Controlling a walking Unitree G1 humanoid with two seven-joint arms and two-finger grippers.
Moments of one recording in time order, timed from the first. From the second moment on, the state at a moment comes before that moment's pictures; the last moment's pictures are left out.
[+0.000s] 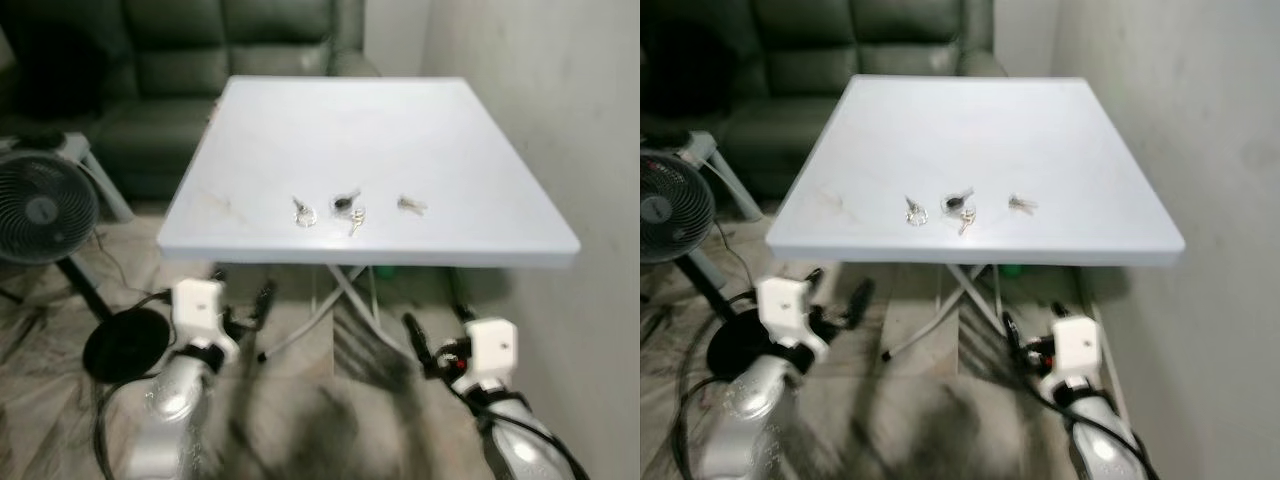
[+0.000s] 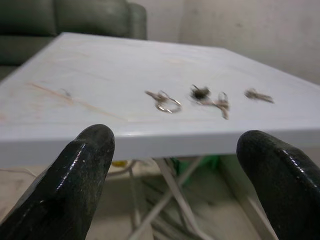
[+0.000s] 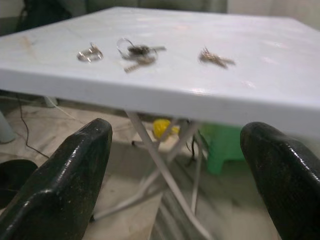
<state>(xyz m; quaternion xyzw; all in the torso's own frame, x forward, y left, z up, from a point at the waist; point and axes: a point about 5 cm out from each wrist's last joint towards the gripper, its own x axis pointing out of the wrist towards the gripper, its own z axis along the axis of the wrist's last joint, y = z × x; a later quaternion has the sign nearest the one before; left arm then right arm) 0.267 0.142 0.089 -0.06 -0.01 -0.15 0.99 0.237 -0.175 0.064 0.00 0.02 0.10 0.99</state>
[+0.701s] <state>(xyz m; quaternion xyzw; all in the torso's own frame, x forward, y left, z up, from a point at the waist) 0.267 0.149 0.089 -0.07 -0.01 -0.13 0.99 0.240 -0.165 0.065 0.00 0.01 0.12 0.99</state>
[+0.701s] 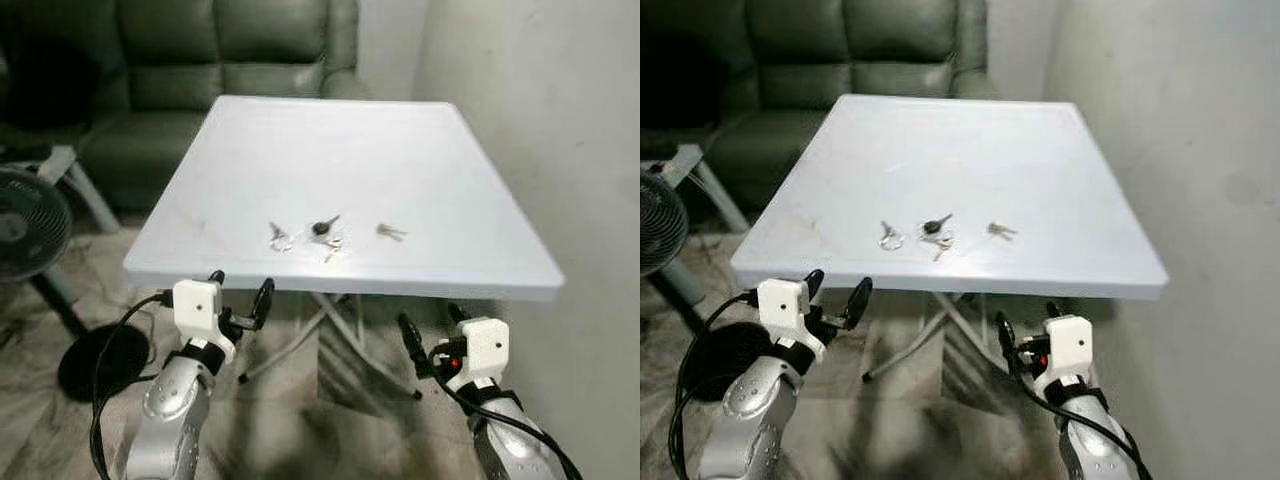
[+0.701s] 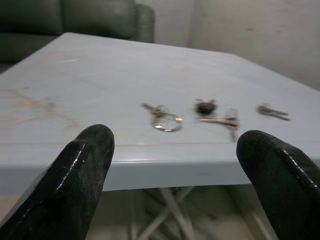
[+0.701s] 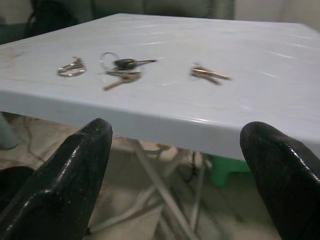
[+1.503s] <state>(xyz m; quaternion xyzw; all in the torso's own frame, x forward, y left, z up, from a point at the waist) 0.267 0.141 0.087 -0.07 0.00 -0.14 0.99 0.238 -0.173 0.064 0.00 0.02 0.11 0.99</state>
